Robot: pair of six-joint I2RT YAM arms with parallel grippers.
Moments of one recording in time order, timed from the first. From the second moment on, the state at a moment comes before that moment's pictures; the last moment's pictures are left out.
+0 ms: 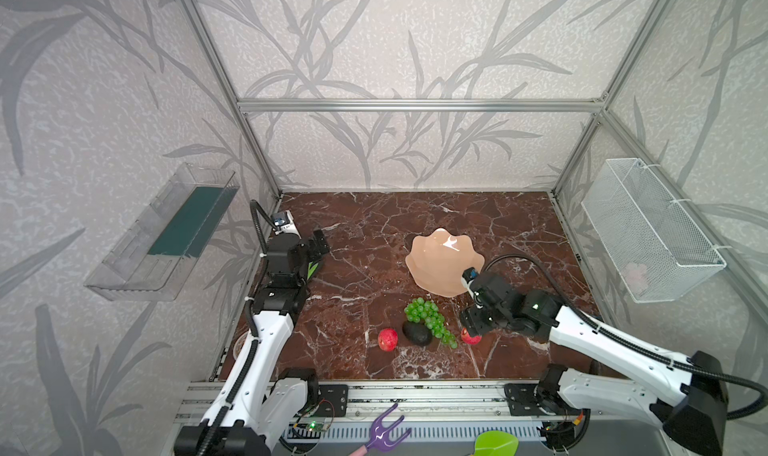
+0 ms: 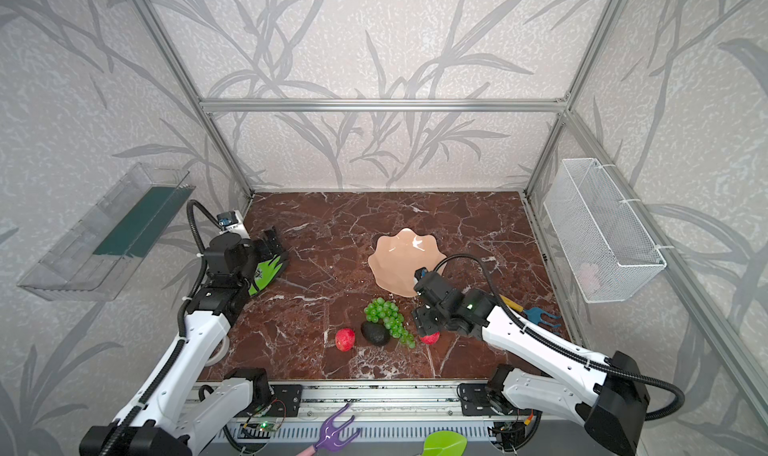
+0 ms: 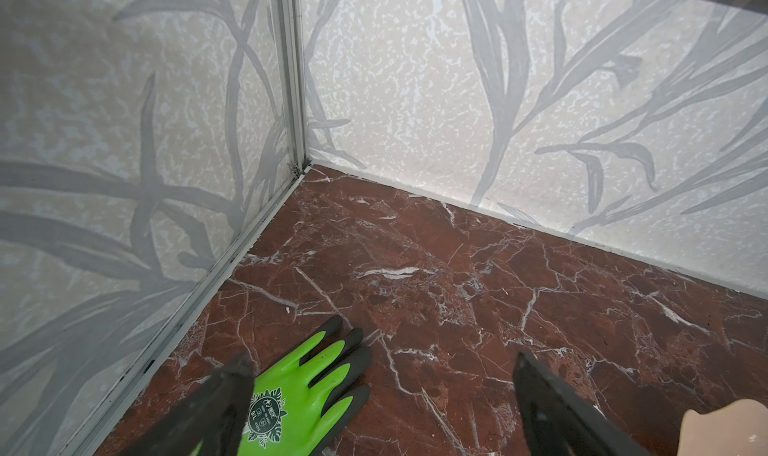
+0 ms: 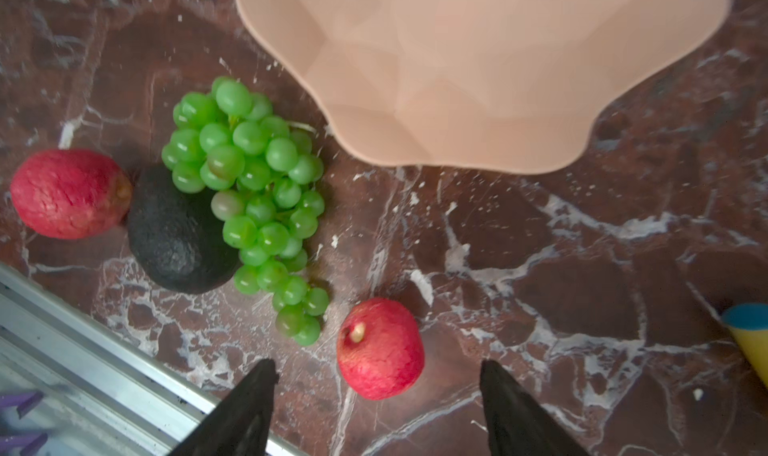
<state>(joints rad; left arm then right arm) -0.01 0.93 0.73 -0.11 -0.23 -0.24 0.90 1.12 0.83 -0.84 0.12 0.40</state>
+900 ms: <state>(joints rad) -0.01 0.90 0.73 -0.12 -0.23 -0.24 1.06 1.46 0.87 -0.89 0.23 0.47</state>
